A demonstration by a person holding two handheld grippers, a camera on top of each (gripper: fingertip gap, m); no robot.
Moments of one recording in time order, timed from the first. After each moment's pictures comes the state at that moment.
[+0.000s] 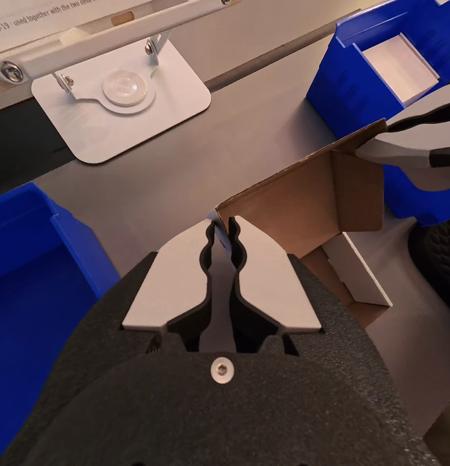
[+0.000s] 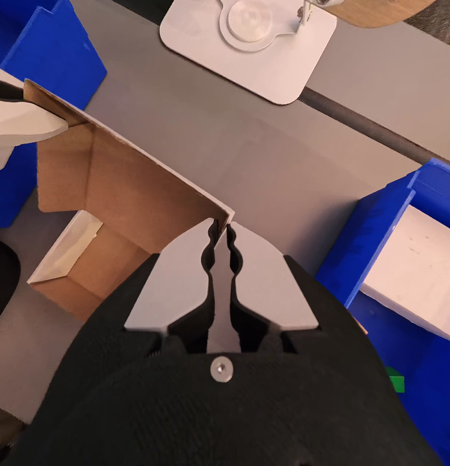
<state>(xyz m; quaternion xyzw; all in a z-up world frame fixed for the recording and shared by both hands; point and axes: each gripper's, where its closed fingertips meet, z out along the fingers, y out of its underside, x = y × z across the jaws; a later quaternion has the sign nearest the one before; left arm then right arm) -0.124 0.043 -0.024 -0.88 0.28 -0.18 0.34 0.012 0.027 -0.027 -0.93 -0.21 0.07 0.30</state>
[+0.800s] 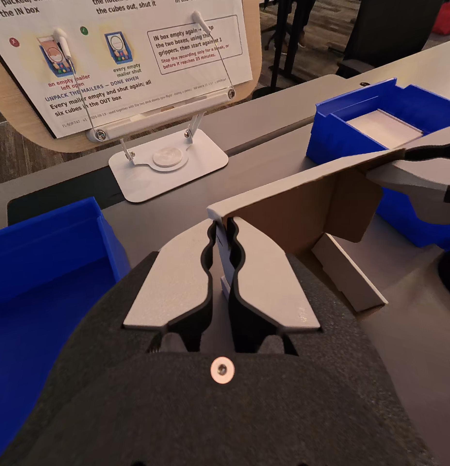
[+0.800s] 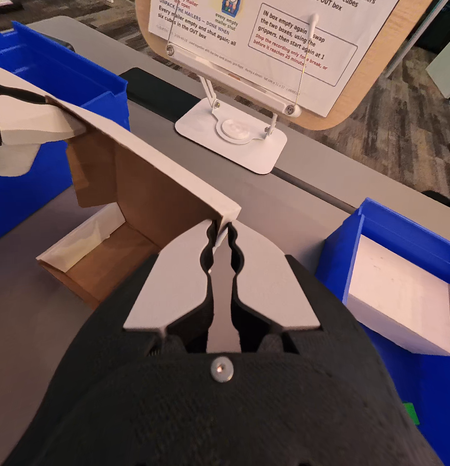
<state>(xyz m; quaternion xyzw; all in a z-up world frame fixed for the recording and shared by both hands) -0.135 0.016 0.004 -0.80 0.26 -0.15 0.52 0.000 -0.008 0.002 -0.83 -0.22 0.03 0.51</state>
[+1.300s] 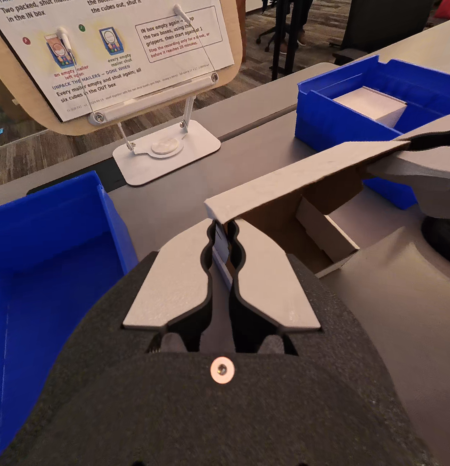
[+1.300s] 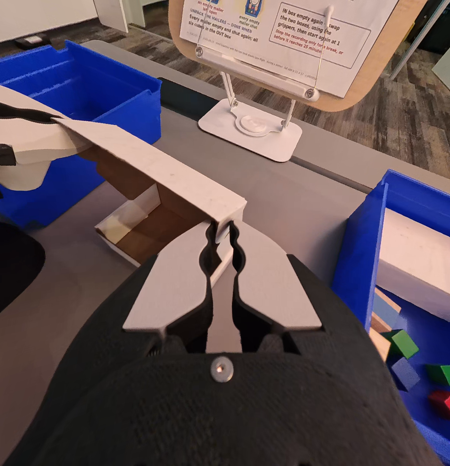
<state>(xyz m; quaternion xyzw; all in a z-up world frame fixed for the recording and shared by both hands) -0.146 -0.046 -0.004 -0.79 0.27 -0.12 0.53 -0.014 -0.068 -0.006 -0.82 -0.20 0.06 0.53</state>
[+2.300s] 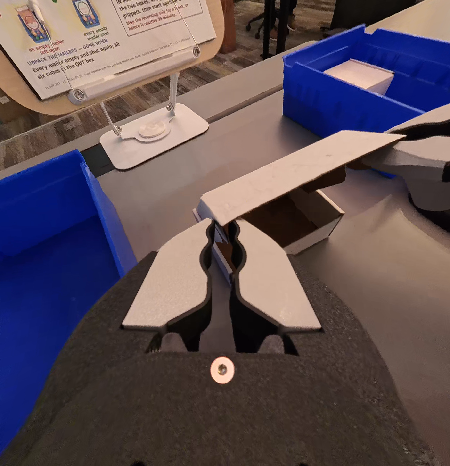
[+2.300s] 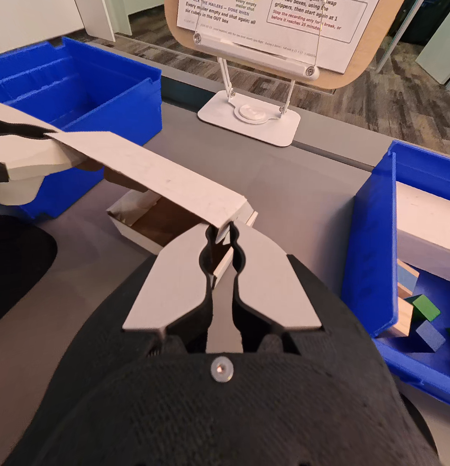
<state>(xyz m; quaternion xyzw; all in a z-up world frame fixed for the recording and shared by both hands) -0.151 -0.078 -0.023 -0.79 0.30 -0.12 0.52 -0.020 -0.097 -0.024 -0.82 -0.17 0.06 0.54</state>
